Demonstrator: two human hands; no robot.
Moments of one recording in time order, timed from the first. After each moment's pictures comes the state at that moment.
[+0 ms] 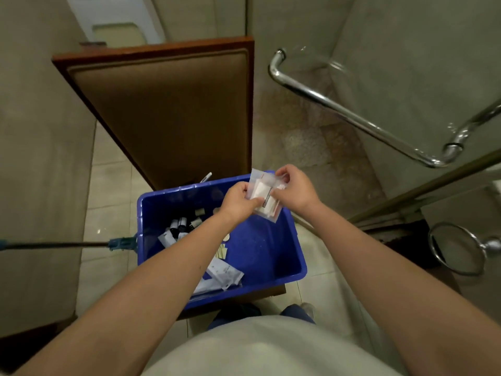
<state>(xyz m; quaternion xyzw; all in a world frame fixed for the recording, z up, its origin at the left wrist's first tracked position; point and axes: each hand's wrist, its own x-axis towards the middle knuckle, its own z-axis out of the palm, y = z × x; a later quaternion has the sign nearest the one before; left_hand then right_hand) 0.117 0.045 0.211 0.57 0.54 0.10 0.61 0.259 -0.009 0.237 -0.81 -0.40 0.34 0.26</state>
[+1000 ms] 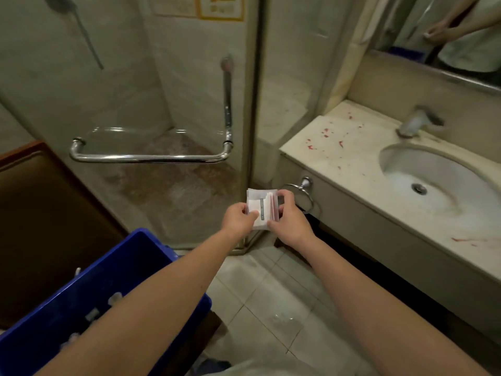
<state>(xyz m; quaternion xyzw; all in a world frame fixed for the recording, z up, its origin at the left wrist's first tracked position) 0.314 -0.183 0.280 0.76 0.32 -0.02 0.56 0.356 -0.321 0.306 -0.89 -0.16 0.19 0.38</state>
